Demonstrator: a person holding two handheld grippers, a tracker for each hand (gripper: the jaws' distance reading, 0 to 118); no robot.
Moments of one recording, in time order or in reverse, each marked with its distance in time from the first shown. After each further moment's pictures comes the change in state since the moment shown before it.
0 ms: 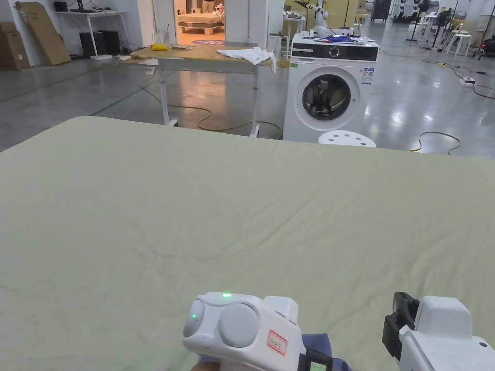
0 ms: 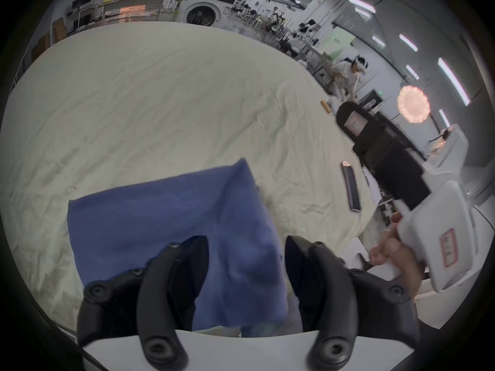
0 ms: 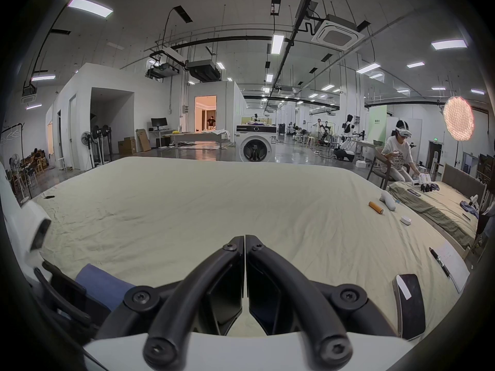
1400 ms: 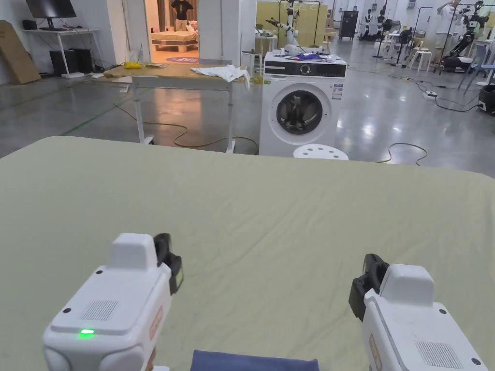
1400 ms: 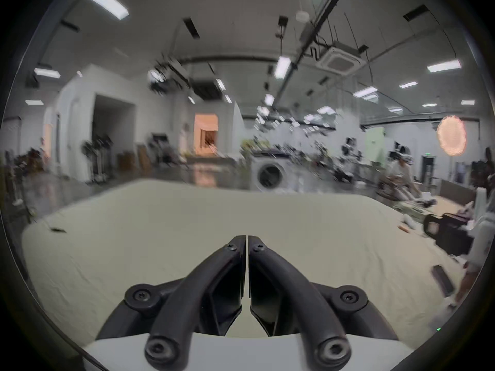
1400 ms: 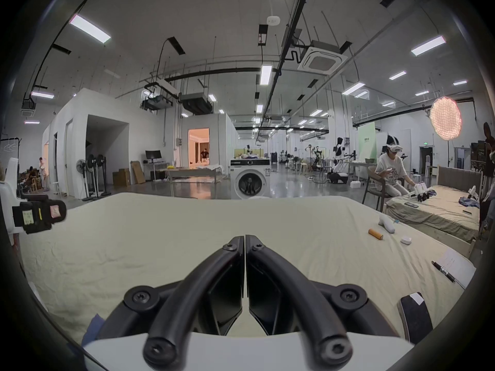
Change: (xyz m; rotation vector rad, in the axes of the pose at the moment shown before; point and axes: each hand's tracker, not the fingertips) left arm -0.068 -0.012 0.085 1.040 0.635 -0.208; right arm -0.021 0.040 -0.003 0.223 -0.048 -0.062
